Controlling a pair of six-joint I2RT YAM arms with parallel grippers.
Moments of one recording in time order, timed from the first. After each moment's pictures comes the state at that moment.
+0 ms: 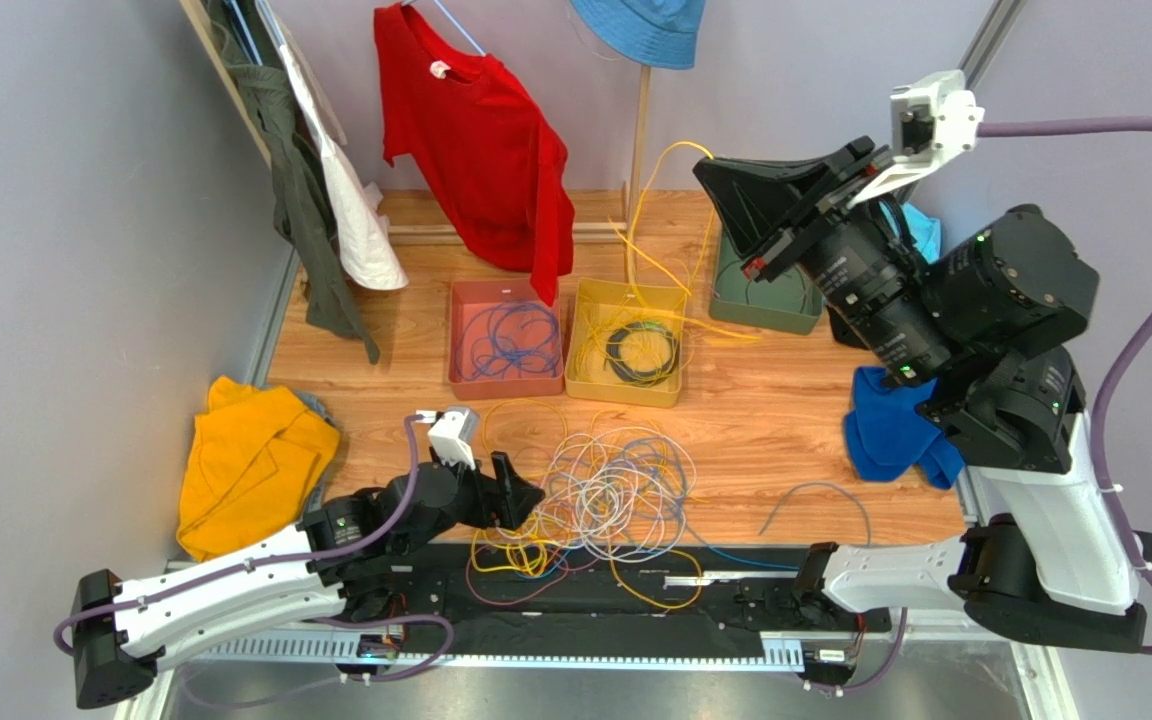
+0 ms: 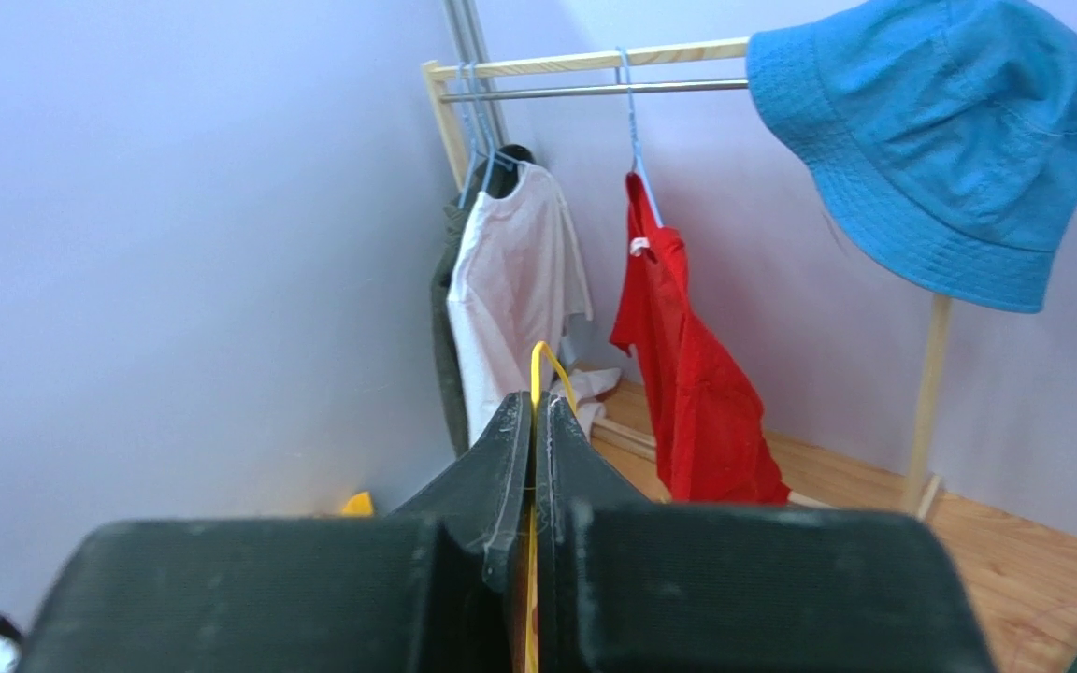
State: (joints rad) left arm -1.11 0.48 0.27 -0.30 -0.32 -0.83; right arm 1.03 1.20 2.02 -0.50 0.34 0.14
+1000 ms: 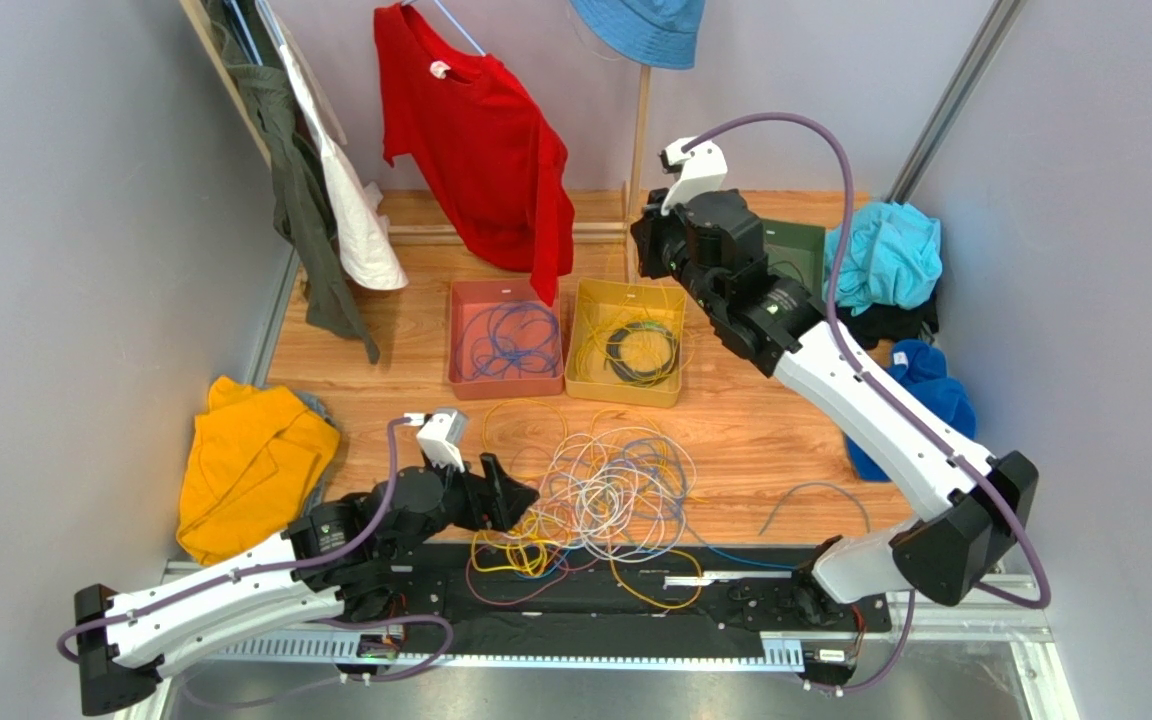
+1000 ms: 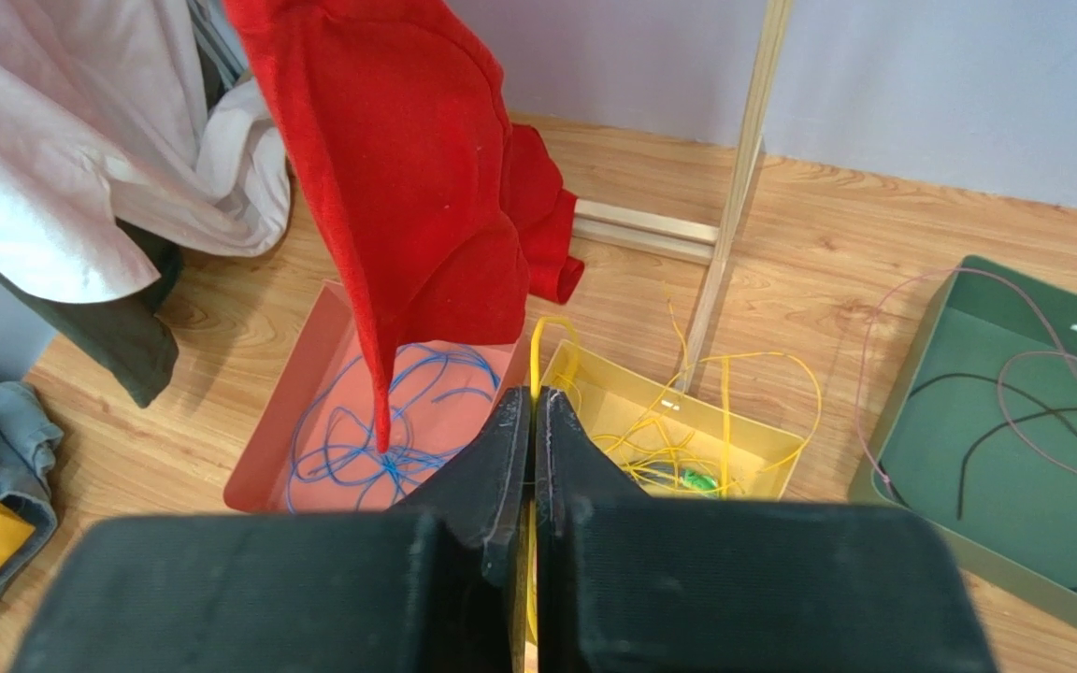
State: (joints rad) left arm -1.11 0.37 0.27 -0.37 -0.32 -0.84; right arm 0.67 1.39 1.46 -0.27 0.26 0.22
